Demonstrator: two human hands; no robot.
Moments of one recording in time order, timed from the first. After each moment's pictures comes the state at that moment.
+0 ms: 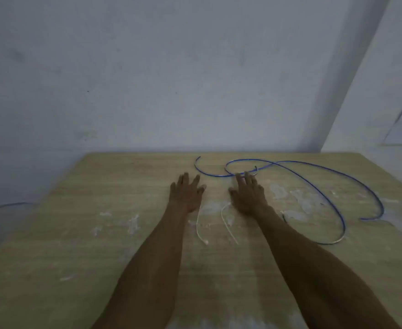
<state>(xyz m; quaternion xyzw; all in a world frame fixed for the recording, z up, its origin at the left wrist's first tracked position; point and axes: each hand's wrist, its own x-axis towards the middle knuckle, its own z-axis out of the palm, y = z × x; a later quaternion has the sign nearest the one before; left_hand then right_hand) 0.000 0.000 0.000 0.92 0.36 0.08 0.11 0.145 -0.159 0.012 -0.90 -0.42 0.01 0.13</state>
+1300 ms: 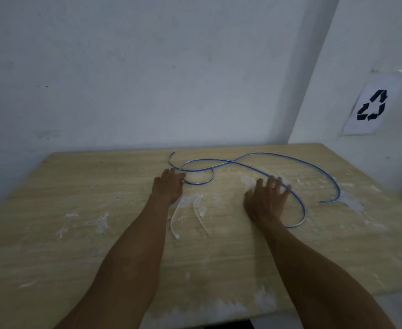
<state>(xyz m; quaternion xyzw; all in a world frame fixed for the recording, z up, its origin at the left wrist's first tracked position) 0.028 -0.007 0.005 0.95 0.30 0.06 0.08 0.162 -0.264 0.010 -0.97 -0.19 -0.12 0.00</state>
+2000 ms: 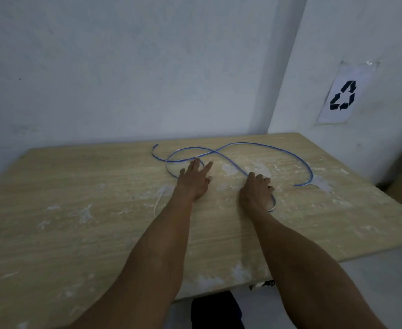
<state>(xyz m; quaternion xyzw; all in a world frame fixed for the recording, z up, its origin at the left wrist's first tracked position) 0.079 -0.121 0.016 0.98 0.19 0.03 0.09 0.165 -0.292 0.011 -0.98 -0.14 -0.08 0.12</state>
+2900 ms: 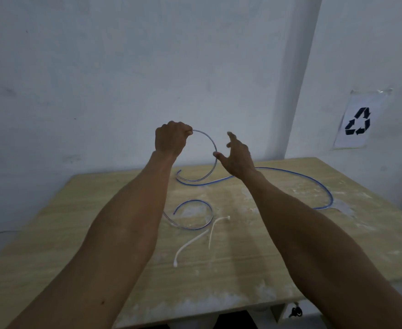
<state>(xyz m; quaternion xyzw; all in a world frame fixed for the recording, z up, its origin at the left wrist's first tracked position) 0.013 -0.023 0.207 0.89 0.23 0.39 -0.06 0.137 -0.201 0.161 -0.83 -0.39 -0.08 0.40</state>
